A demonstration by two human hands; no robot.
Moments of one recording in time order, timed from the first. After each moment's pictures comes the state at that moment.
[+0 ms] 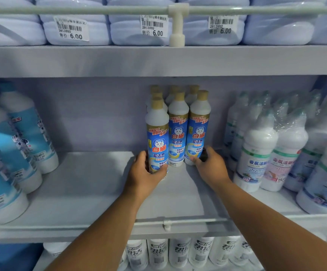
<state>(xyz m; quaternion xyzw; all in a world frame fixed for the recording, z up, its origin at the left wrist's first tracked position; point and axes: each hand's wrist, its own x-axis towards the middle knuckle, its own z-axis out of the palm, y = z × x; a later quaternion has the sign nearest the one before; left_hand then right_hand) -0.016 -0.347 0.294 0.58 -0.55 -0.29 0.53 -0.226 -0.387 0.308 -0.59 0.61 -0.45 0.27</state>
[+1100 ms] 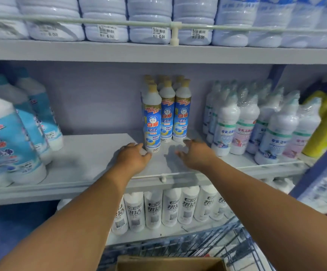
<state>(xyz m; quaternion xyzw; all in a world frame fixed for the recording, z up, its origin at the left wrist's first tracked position) 0.016 -0.280 0.329 0.70 -0.68 -0.14 0.16 -0.210 -0.273 0.357 -0.72 0.69 -0.07 0.09</state>
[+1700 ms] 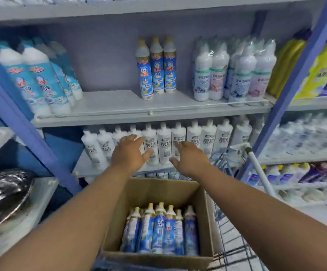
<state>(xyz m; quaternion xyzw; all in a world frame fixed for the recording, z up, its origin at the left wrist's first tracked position) -0.047 -0.012 0.282 0.70 -0.70 -0.06 0.14 -0.263 -0.020 0.272 -0.79 0.60 -0.05 0.09</state>
